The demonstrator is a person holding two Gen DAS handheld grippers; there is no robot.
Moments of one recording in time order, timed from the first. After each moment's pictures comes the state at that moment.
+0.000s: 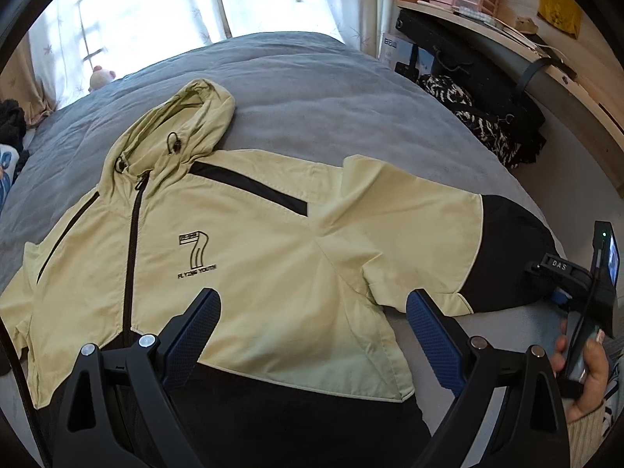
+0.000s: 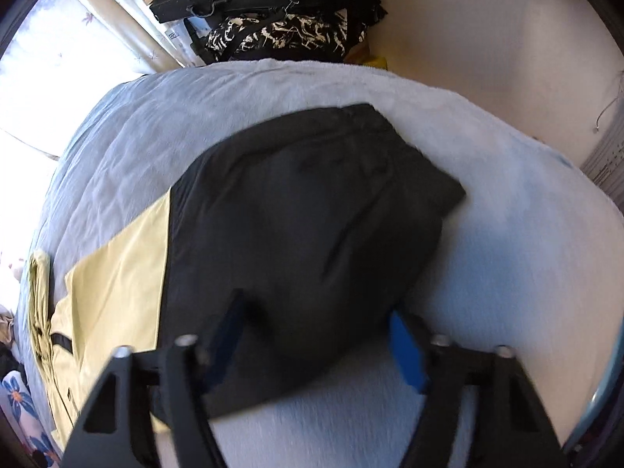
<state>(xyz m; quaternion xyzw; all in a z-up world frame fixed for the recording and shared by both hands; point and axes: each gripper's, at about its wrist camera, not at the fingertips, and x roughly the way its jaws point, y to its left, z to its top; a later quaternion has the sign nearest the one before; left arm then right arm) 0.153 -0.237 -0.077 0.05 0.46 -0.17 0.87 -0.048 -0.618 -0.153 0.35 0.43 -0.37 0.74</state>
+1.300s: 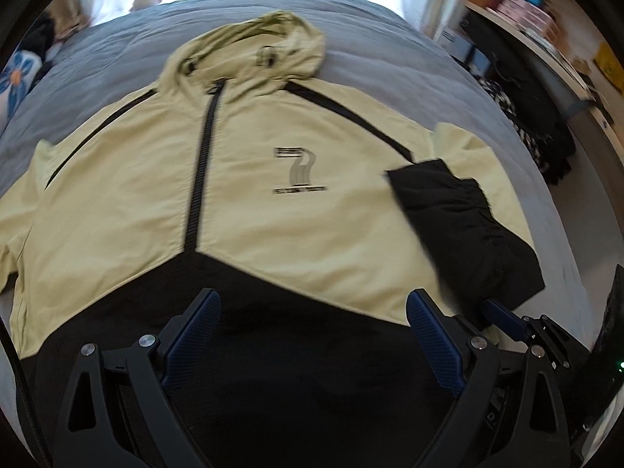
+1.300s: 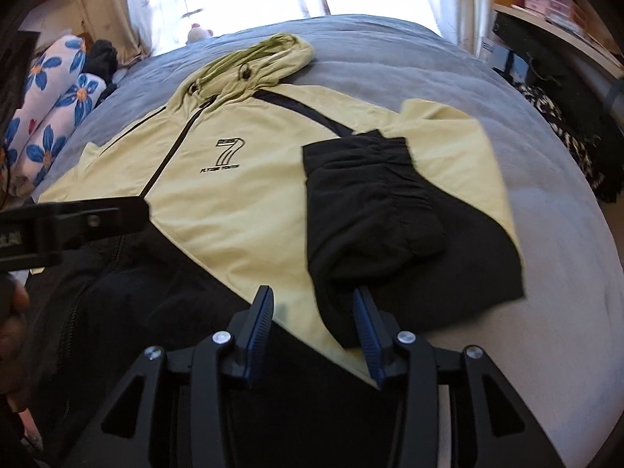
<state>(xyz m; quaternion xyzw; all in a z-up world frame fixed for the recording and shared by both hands) 0.163 -0.124 -0.131 -0.02 0.53 -0.13 0.84 0.005 -0.322 -0.130 0.04 0.49 -0.02 0.87</state>
